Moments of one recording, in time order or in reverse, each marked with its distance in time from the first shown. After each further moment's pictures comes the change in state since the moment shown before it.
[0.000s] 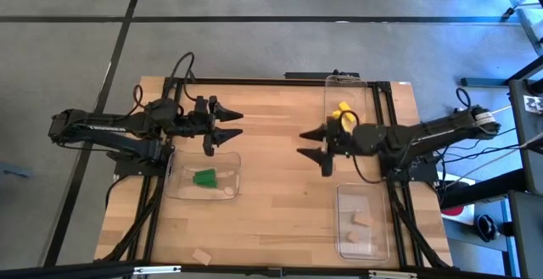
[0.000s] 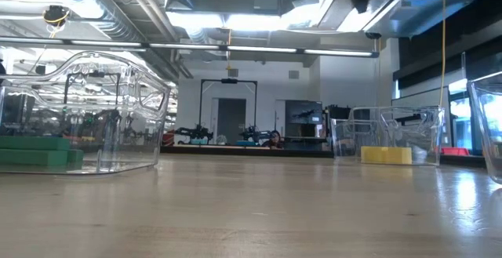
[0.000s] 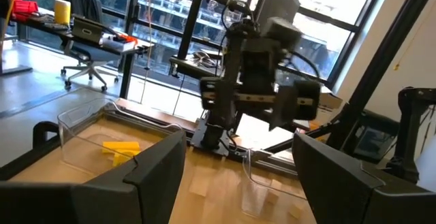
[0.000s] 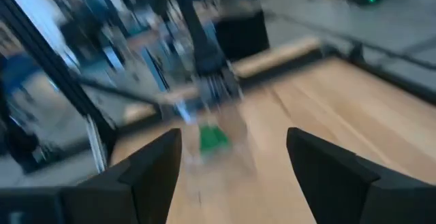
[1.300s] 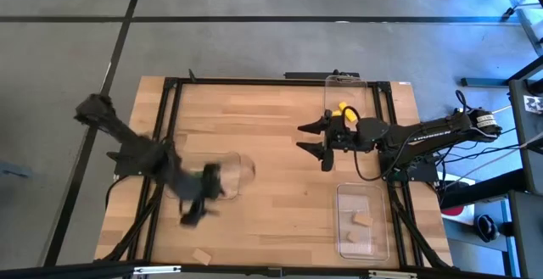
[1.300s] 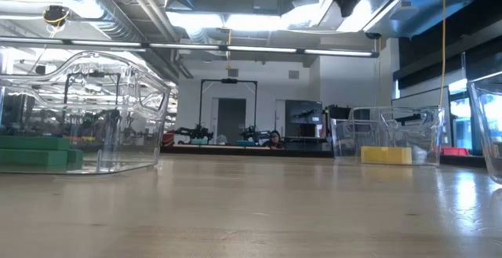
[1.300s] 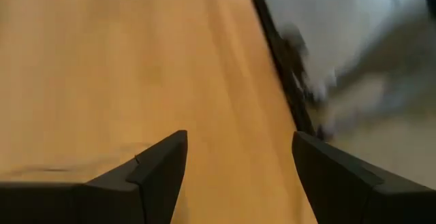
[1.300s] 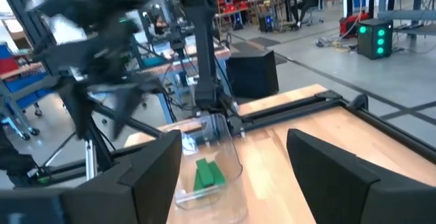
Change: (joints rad) left arm -0.628 0.374 0.473 -0.953 -0.072 -0.076; right arm -0.094 -0.001 -0.112 0.297 -0.108 -0.148
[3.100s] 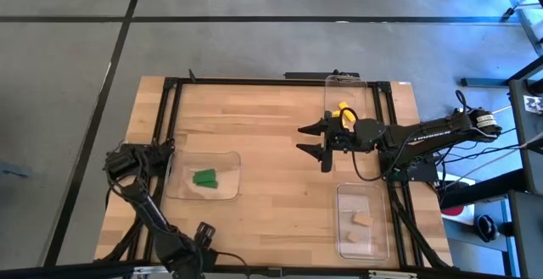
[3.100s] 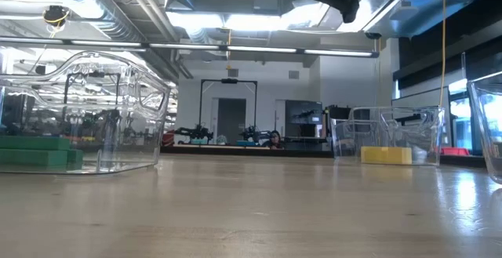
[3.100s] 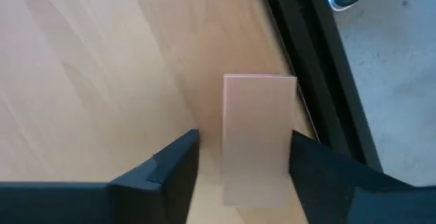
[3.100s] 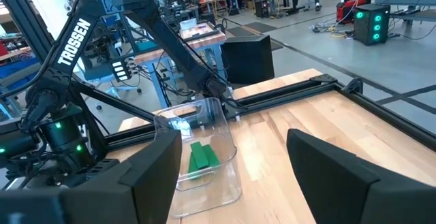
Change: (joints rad) left arm -0.415 0.741 0.107 0.009 -0.010 -0.237; right arm 0.000 0.001 0.001 -0.067 0.003 0.008
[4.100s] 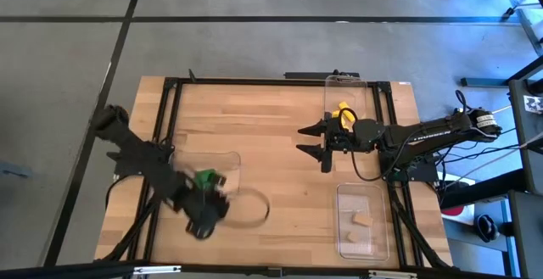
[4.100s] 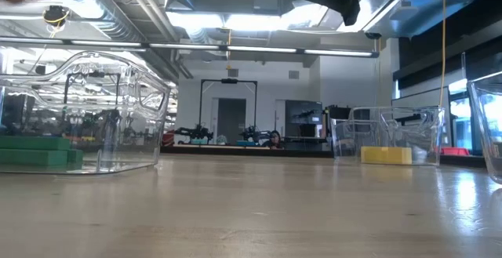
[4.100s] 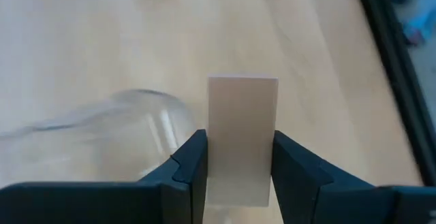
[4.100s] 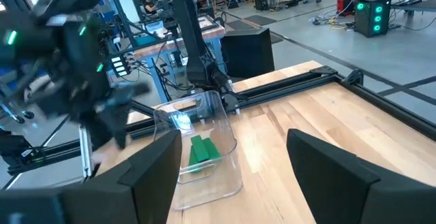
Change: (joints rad) left arm 0.315 -0.451 -0.005 -0.251 -0.084 0.291; right arm 0.000 0.000 0.000 -0.026 -0.003 0.019
